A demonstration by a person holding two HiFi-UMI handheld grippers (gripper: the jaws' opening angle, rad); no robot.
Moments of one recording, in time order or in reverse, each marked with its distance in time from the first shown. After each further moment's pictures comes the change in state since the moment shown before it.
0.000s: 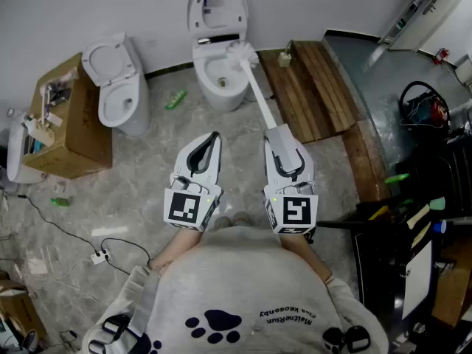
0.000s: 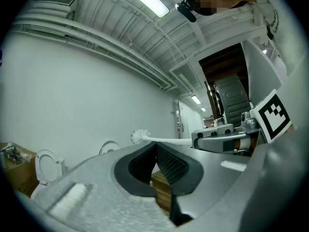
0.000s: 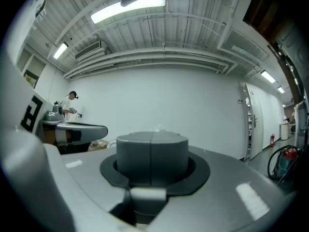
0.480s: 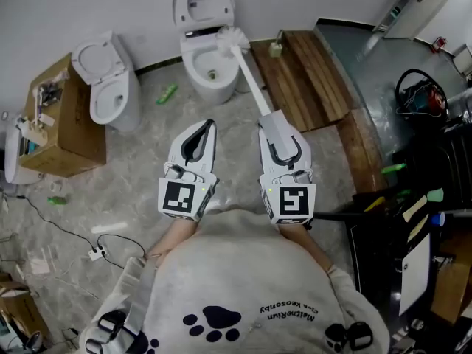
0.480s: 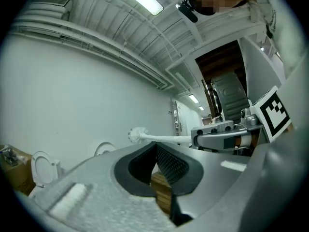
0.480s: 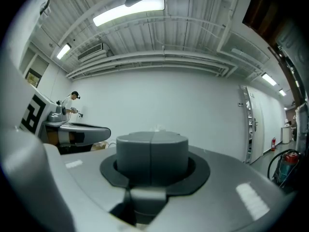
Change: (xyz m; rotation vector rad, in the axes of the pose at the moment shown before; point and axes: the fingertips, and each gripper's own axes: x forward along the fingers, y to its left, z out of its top) left arm 0.036 -0.047 -0.004 0.033 -0.006 -0.010; right arm -0.013 -0.051 0.000 -0.036 -0.042 0.022
